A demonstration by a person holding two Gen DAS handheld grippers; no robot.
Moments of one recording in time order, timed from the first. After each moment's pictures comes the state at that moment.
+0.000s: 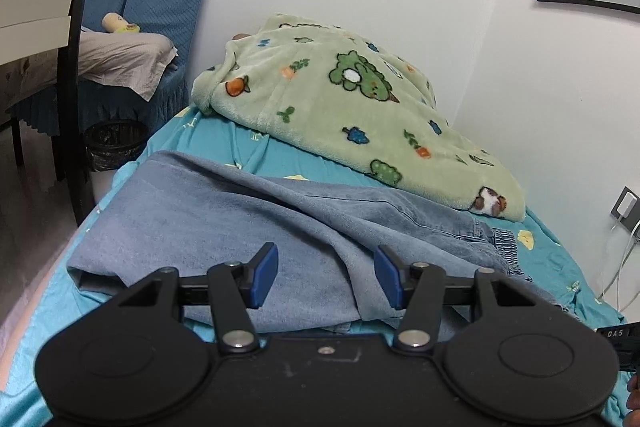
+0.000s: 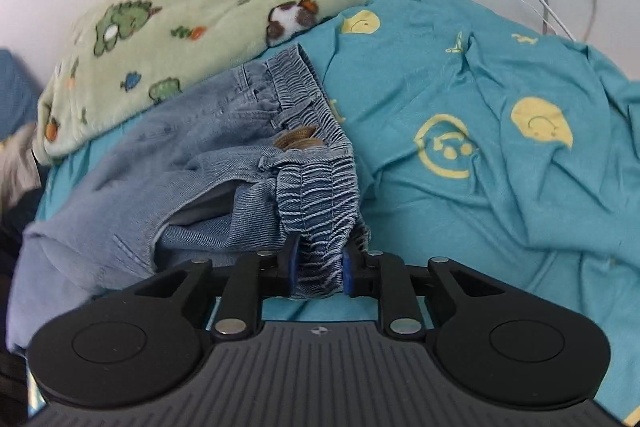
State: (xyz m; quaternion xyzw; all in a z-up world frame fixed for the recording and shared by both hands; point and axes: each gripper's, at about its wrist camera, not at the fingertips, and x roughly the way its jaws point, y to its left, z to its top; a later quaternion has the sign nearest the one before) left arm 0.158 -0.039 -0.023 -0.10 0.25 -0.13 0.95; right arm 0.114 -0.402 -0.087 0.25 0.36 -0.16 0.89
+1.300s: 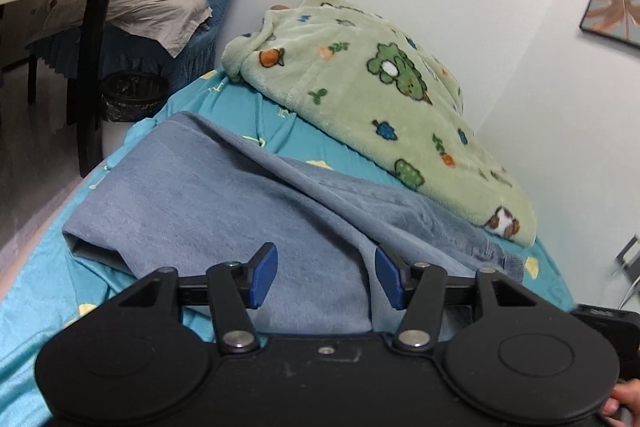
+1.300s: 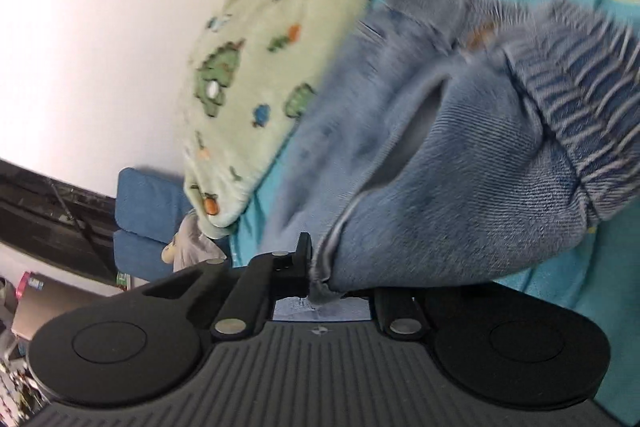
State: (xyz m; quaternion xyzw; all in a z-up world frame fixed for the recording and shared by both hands) left arm 0.185 -0.014 -0.032 -0.19 0.29 -0.09 0.94; right arm 0.166 -0.370 -0.117 0.55 0.26 0.02 0.79
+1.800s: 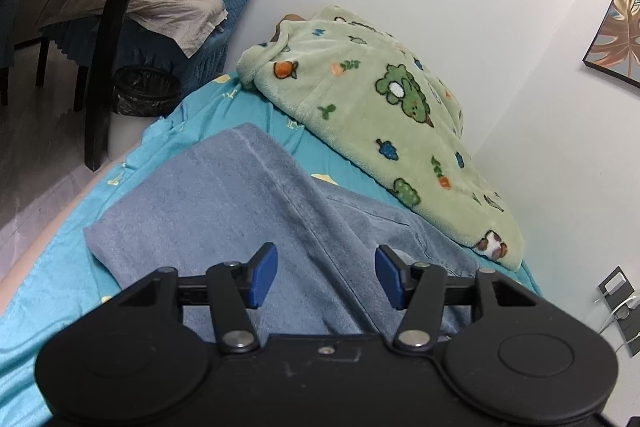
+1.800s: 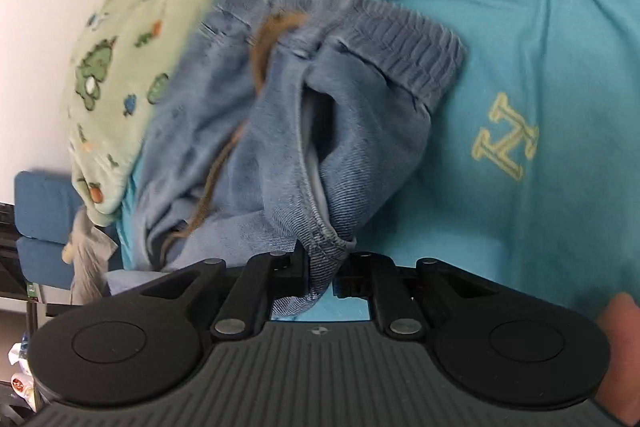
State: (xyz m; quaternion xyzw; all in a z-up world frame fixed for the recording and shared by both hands) left arm 0.171 0.008 -0.019 -0.22 0.29 -0.09 0.93; right arm 0.085 -0.397 -0.141 0.52 0.38 -0.13 0.75
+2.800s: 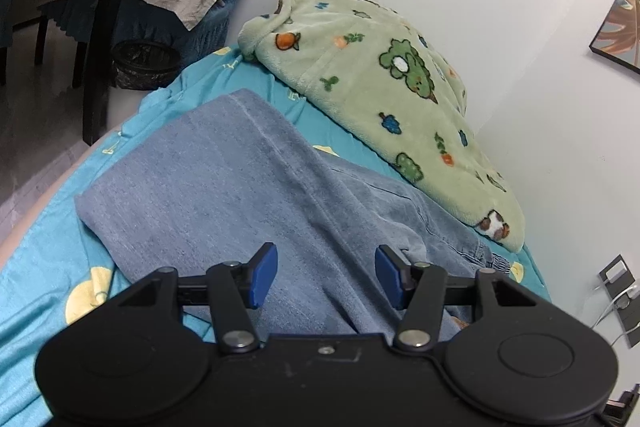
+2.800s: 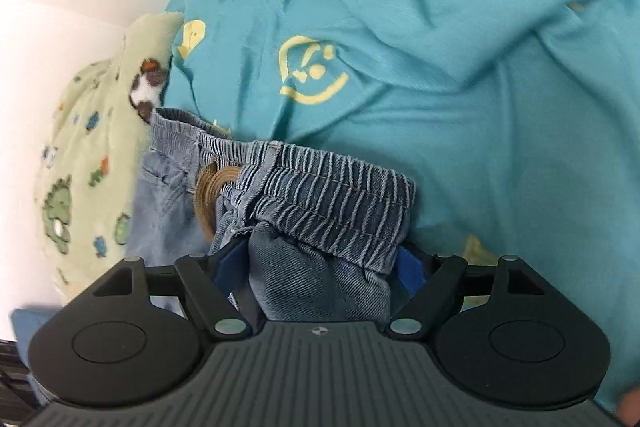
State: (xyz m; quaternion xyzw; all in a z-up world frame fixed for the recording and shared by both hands) left arm 0.174 0.003 -0.035 -0.23 0.32 -0.10 0.92; right arm 0.107 -0.460 -0.158 0.59 0.30 -0.27 0.70
